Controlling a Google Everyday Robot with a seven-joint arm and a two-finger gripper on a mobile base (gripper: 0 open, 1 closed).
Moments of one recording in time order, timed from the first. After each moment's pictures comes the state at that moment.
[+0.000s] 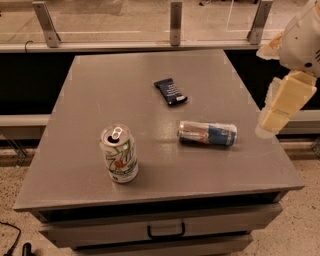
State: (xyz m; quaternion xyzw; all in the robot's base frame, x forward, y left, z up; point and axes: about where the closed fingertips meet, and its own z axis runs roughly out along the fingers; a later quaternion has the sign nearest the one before) arm 0.458 -0.189 0.989 -0.61 0.77 0.00 0.20
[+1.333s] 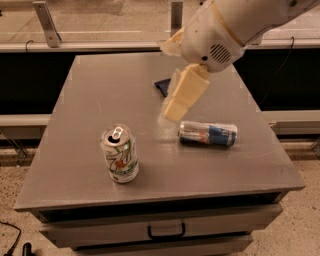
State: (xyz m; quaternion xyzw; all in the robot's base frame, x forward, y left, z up) arm 0.479 -0.012 0.994 -0.68 0.65 0.16 0.30
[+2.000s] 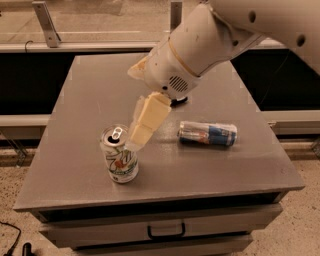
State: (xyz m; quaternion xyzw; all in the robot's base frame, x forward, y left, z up) arm 0.466 0.052 0.951 -0.70 0.62 0.21 0.30
